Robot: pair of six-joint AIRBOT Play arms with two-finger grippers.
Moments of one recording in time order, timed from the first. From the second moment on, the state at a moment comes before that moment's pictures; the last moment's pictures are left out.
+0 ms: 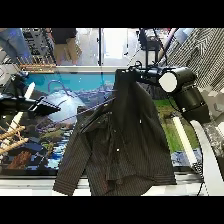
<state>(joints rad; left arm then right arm) 0.28 -1.65 1.51 0.20 -1.85 -0.21 0.40 -1.43 1.84 -1.47 0.88 1.54</state>
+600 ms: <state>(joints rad) 0.19 -1.74 1.51 -0.10 -1.76 -0.11 0.59 -1.32 1.85 -1.36 1.22 1.35</state>
